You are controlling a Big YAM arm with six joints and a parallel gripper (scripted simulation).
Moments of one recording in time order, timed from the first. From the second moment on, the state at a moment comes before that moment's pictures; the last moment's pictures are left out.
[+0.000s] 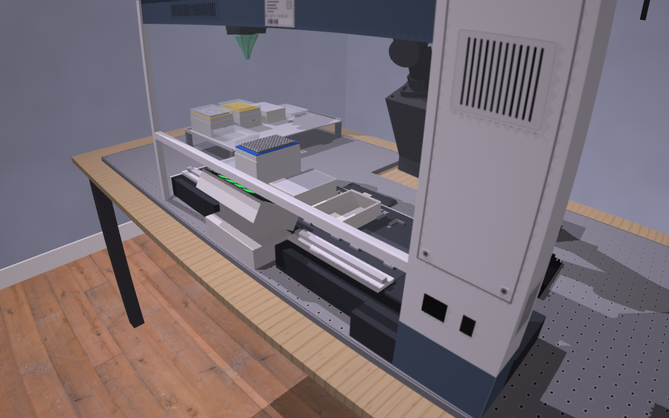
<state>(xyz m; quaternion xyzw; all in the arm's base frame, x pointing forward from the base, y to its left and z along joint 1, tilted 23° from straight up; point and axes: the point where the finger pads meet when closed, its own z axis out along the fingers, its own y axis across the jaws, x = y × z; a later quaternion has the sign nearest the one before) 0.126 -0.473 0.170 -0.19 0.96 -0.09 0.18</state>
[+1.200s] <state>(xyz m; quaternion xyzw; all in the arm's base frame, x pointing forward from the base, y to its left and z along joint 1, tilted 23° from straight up) 0.126 -0.473 0.170 -0.27 0.94 -0.11 0.17</state>
